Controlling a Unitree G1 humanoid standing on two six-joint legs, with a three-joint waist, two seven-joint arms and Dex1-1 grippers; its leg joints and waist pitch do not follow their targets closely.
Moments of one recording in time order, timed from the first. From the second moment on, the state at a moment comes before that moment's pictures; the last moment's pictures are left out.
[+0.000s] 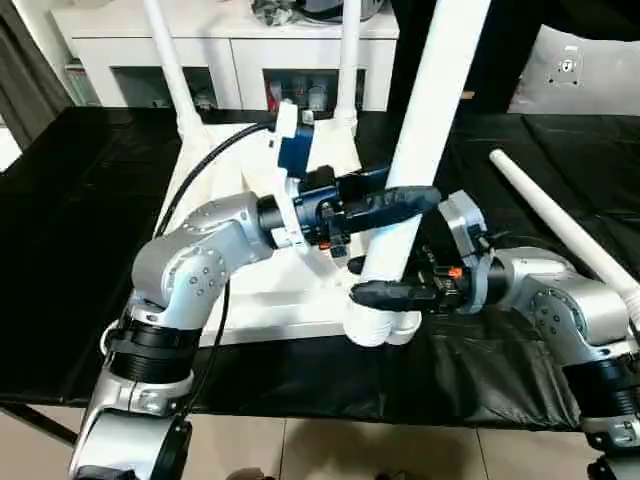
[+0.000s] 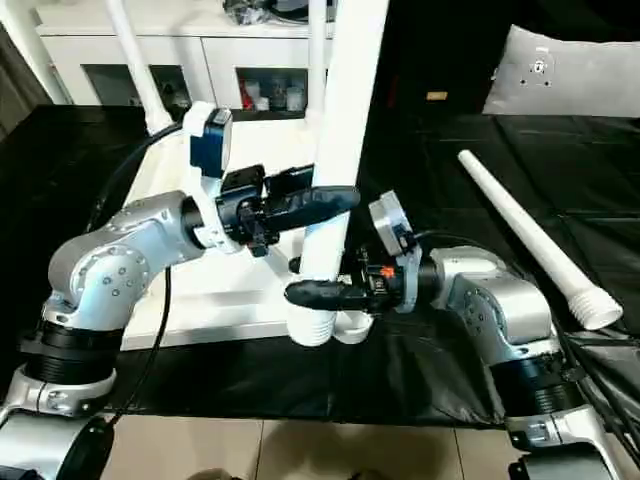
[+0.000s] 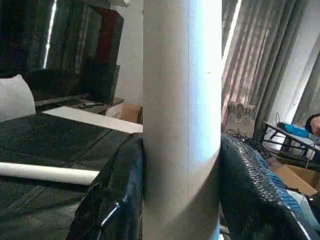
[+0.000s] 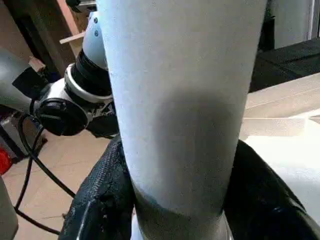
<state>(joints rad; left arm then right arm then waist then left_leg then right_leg) -0.64 0.19 -0.07 -0.06 -0.71 0.66 -0.95 -0.47 -0.47 0.14 0.09 0.59 0.56 1.35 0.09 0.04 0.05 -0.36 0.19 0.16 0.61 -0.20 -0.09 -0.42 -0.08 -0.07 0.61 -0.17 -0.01</state>
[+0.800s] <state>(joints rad) -0.60 0.01 -0.05 -0.06 -0.73 0.70 -0.71 -0.42 -0.32 0.10 0.11 0.55 0.51 1.12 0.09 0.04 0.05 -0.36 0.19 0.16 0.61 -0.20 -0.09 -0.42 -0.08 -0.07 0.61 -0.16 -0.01</state>
